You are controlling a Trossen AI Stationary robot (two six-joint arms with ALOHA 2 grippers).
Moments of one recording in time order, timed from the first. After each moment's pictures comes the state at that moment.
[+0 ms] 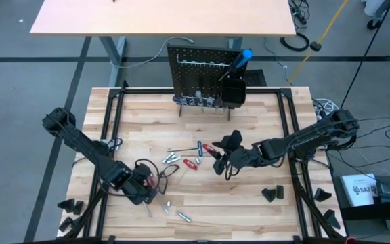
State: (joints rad) left arm -0.69 1.37 0.86 -0.75 -0.09 -1.64; right arm 0.30 1.46 0.96 -0.09 0.64 0.63
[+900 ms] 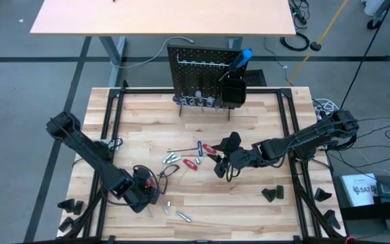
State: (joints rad) left arm -0.75 1.48 0.86 -0.70 -0.19 -1.91; right arm 0.30 1.46 0.96 -0.10 0.57 0.61
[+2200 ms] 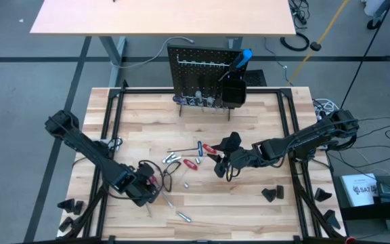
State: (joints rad) left arm -0.69 1.43 0.86 -0.76 -0.22 -1.54; right arm 0.30 1.46 0.96 -0.09 0.57 0.62
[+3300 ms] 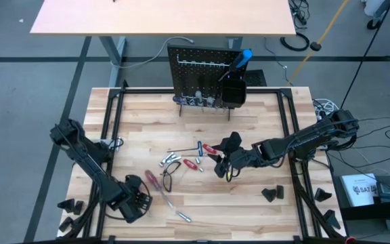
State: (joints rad) left arm -0.88 1.60 0.86 -0.78 -0.08 -2.12; right arm 0.30 1.46 0.96 -0.11 0.57 0.61
